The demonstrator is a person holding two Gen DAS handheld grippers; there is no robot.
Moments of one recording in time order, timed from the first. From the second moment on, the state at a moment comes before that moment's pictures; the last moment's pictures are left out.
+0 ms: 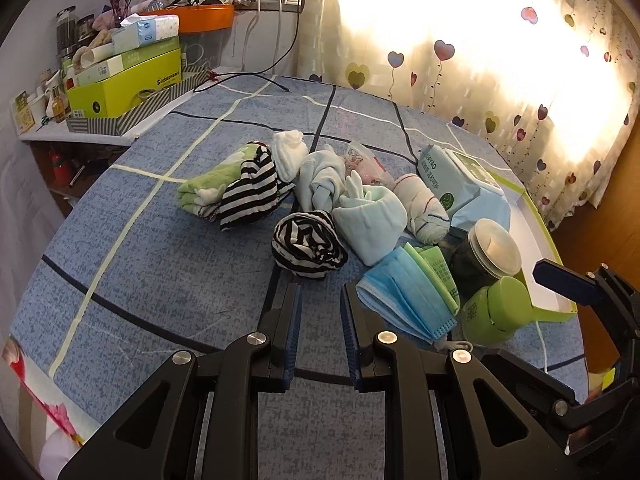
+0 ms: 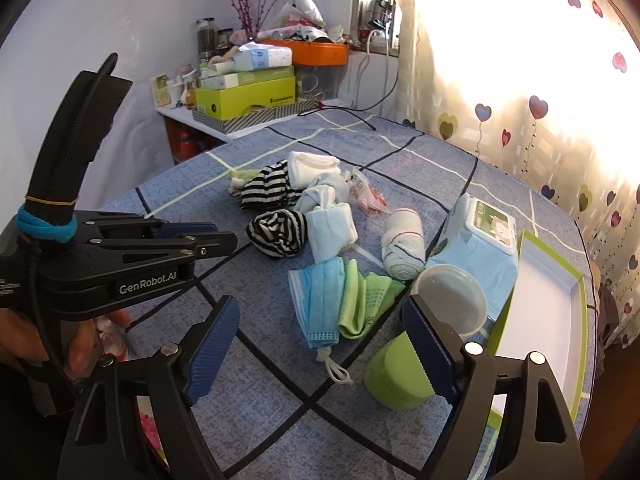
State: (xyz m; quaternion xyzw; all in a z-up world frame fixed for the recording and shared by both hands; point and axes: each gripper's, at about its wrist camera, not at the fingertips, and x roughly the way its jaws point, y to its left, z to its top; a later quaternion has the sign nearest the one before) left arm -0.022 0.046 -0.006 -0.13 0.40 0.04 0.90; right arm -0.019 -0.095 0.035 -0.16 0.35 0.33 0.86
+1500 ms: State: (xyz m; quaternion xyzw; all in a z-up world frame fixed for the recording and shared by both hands) left arm 0.012 0.083 -0.036 -0.18 0.41 -0.02 0.89; right arm 0.028 -0.047 -0.022 -0.22 0.41 0.33 0.82
